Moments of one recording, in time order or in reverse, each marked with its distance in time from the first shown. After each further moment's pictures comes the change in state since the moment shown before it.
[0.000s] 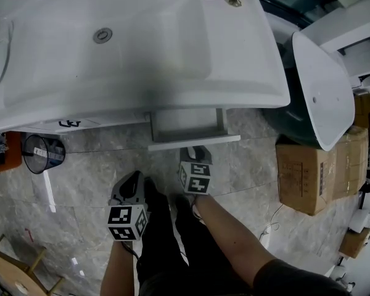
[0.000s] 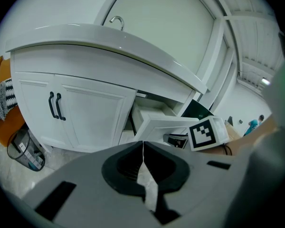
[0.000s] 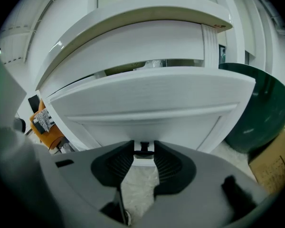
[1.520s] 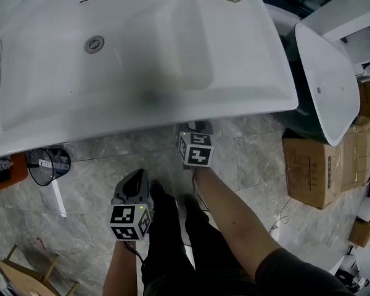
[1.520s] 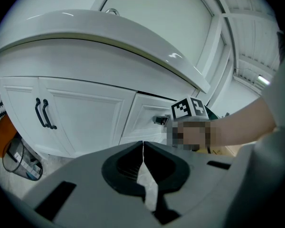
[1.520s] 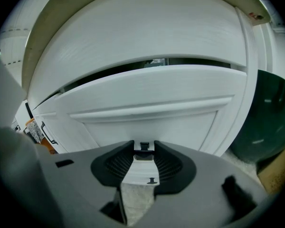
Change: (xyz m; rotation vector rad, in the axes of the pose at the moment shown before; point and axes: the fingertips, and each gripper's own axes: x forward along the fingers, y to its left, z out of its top) left arm 0.033 0.011 0.026 0.044 0.039 -0.041; right arm 0.079 -0.007 0.093 0.016 -0.092 -0.001
